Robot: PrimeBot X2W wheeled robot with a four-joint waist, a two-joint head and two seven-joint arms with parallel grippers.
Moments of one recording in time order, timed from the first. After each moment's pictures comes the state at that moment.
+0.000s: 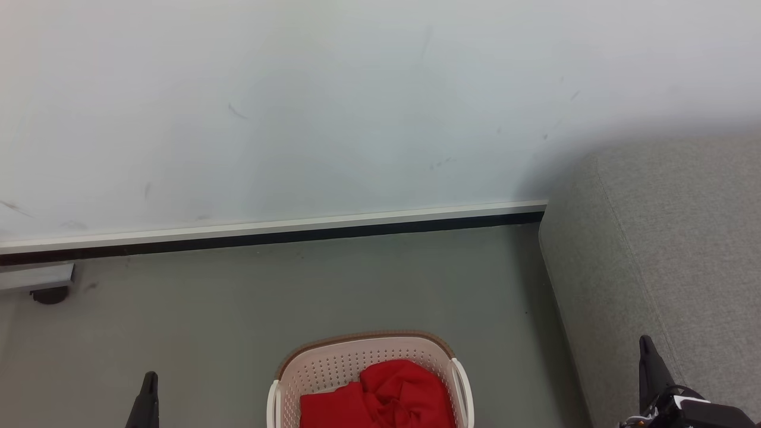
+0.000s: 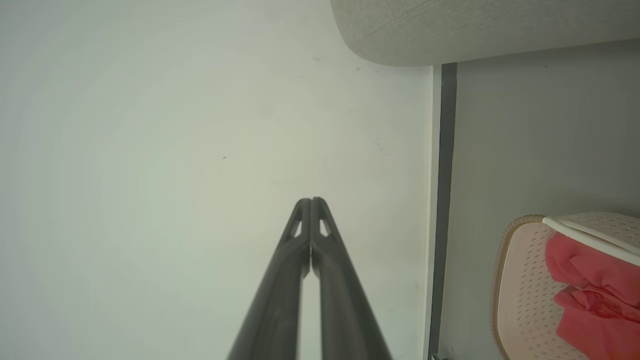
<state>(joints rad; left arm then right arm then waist) -0.11 0.05 0.16 0.25 -1.60 -0.13 0.18 -0.07 -0.05 -0.07 0.20 1.62 0.13 0.05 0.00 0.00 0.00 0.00</state>
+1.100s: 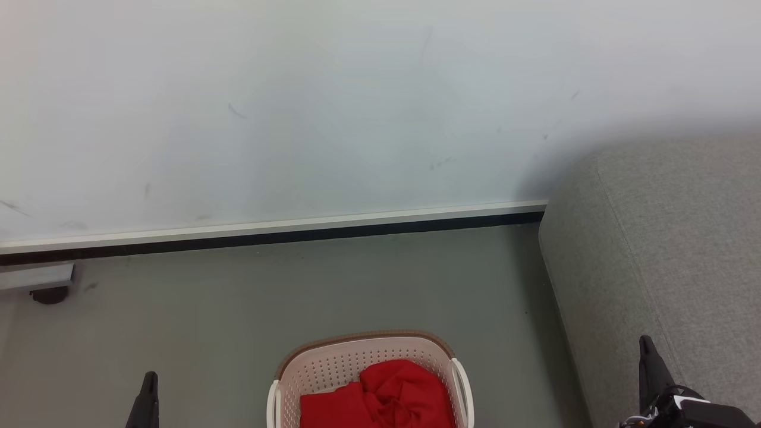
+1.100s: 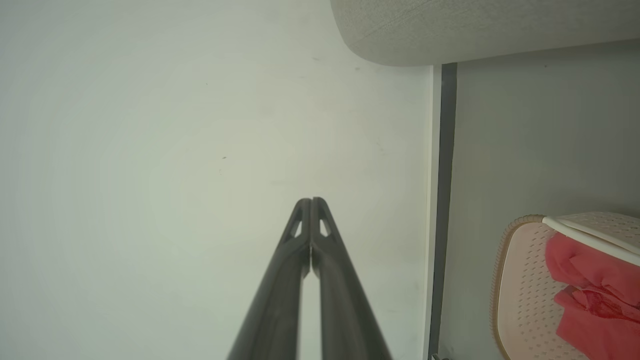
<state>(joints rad) -0.11 0.05 0.16 0.25 -1.60 -0.13 0.18 -0.07 -0.05 -0.07 0.20 1.62 0.13 0.05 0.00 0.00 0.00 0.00</state>
